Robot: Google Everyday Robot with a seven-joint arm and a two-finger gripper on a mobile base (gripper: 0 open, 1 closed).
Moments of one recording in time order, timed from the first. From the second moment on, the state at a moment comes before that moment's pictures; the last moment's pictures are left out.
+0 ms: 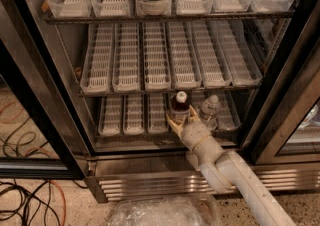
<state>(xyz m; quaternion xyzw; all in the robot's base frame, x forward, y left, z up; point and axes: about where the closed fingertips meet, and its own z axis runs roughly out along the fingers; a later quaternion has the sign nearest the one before) 0.646 -0.082 0.649 -0.23 0.62 0.13 0.74</state>
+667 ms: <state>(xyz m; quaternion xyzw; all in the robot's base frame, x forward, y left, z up) 0.616 -0.084 0.685 -0.25 0.62 0.14 0.73</state>
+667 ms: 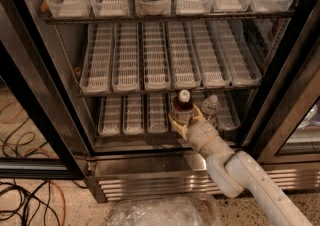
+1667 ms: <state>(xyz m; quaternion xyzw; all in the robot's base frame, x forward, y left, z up) 0.566 -0.077 0.688 -0.29 0.65 0.21 0.67</state>
